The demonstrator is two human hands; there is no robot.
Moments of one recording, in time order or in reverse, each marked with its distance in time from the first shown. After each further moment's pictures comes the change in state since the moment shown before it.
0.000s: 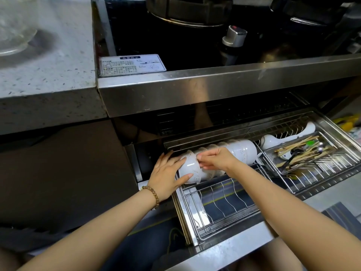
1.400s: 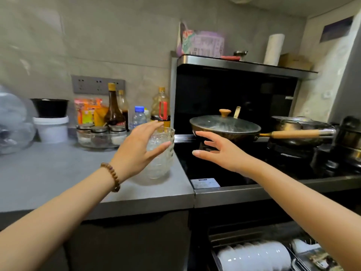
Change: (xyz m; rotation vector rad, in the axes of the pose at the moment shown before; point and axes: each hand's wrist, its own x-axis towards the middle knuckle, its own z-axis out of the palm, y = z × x) left_hand -0.153 0.027 -0.429 0.121 0.751 0.195; right_hand -0.240 -0.305 0.093 -0.474 0.033 -0.992
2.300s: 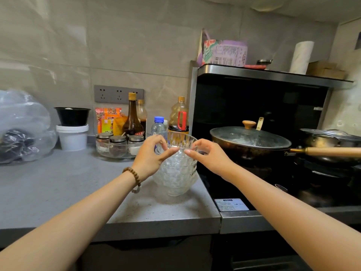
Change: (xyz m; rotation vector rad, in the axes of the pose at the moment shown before) left_hand 0.033 -0.068 0.023 -0.322 0.108 -0.262; right_hand 0.096 -0.001 0.065 0.092 0.115 -0.056
